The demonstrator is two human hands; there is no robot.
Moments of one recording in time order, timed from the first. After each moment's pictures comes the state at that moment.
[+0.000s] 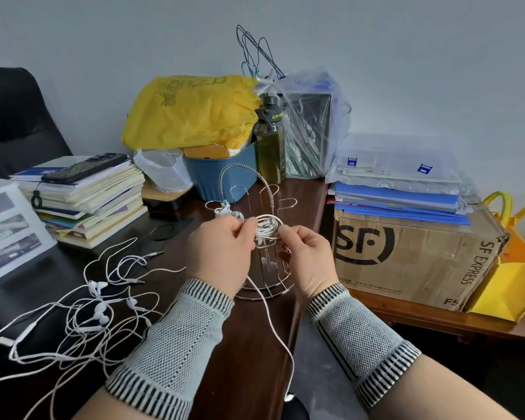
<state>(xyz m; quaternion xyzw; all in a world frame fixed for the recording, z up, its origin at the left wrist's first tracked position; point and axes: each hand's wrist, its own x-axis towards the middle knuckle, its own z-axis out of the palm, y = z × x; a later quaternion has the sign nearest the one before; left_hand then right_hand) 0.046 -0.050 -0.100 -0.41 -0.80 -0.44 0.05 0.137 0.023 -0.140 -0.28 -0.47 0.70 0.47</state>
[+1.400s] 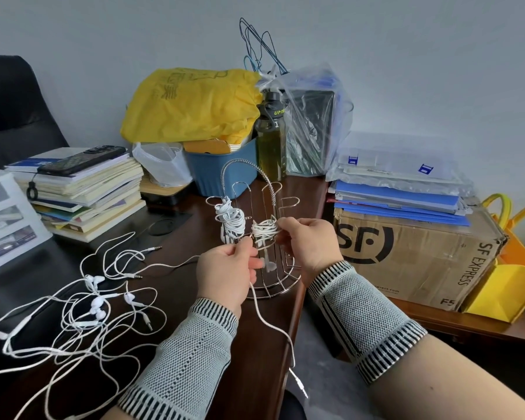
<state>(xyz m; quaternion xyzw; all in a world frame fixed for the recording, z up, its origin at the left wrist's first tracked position) 0.056 -0.047 -0.138 -0.19 -0.69 -0.66 -0.24 0.130 0.048 -0.131 -0.41 -0.55 0.59 0.42</state>
